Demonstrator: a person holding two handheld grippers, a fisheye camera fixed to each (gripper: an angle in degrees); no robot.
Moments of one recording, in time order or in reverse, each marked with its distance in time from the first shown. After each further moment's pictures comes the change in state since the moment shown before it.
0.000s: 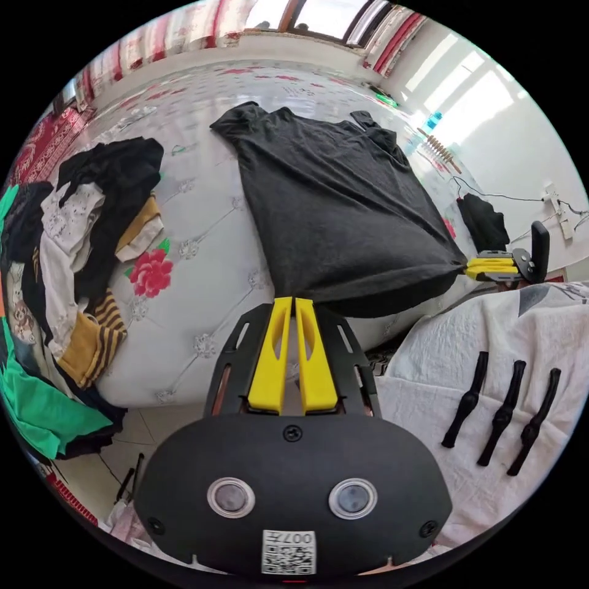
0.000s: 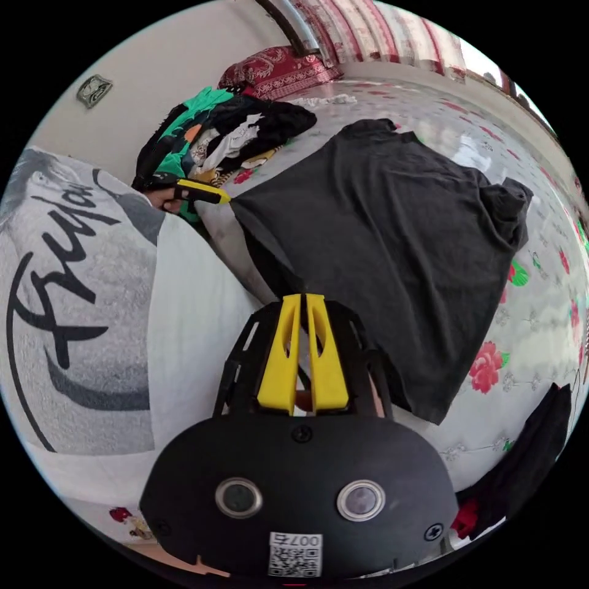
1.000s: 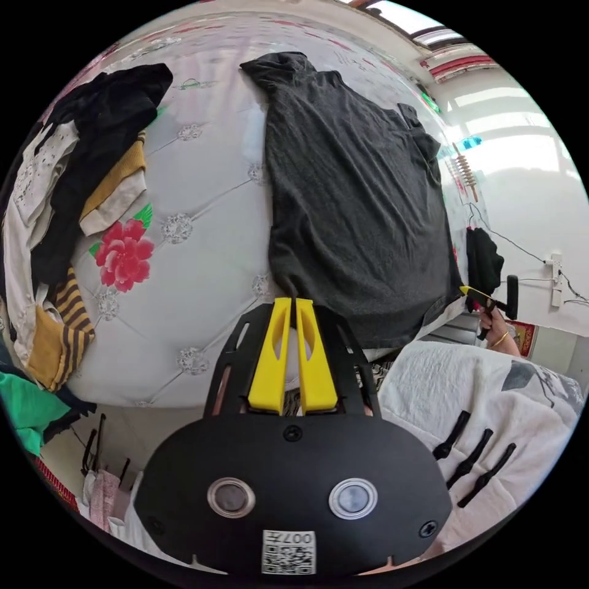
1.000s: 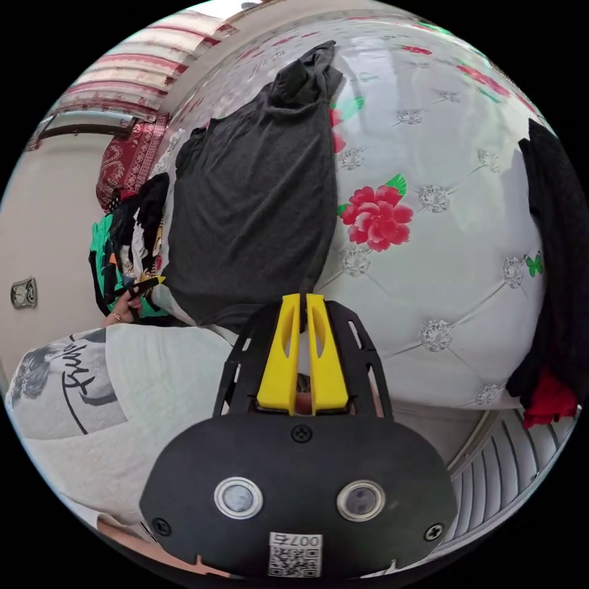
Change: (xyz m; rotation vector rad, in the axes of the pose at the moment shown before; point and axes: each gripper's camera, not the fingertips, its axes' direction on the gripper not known) left arm -0.065 -0.055 -0.050 -0.067 0.226 -0.158; right arm 0.227 0.122 -0.140 0.137 -0.131 0.701
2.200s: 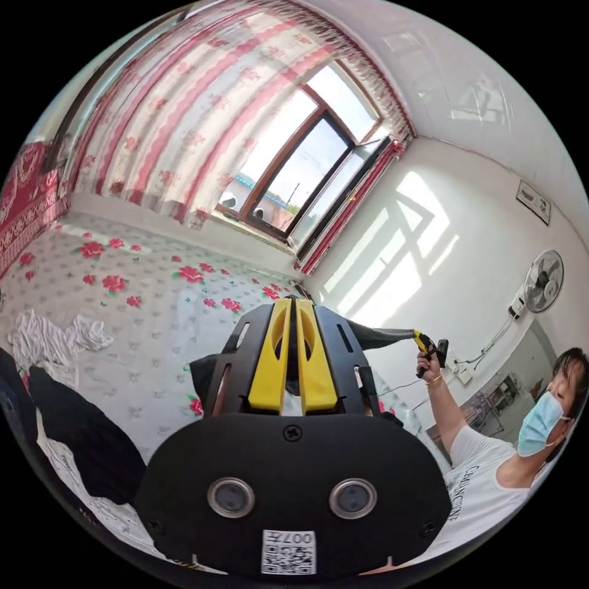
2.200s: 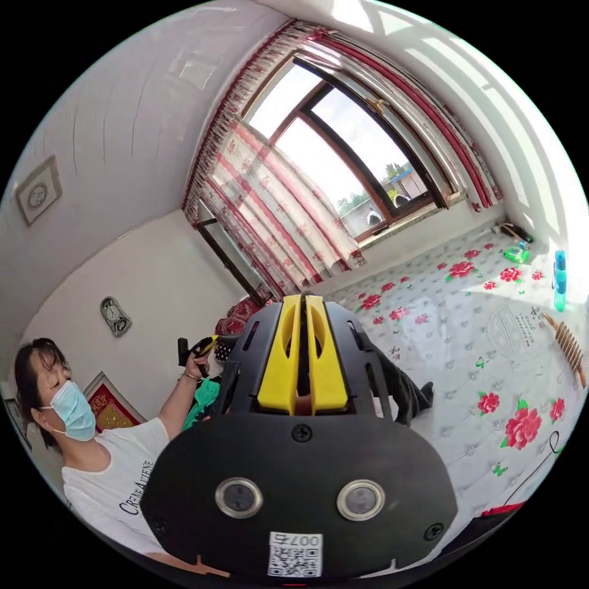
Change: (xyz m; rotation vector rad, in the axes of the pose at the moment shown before) left arm 0.115 -0.220 -0.440 0.820 0.262 0.385; right arm -0.138 -0.192 -0.493 0.913 -0.380 -0.406
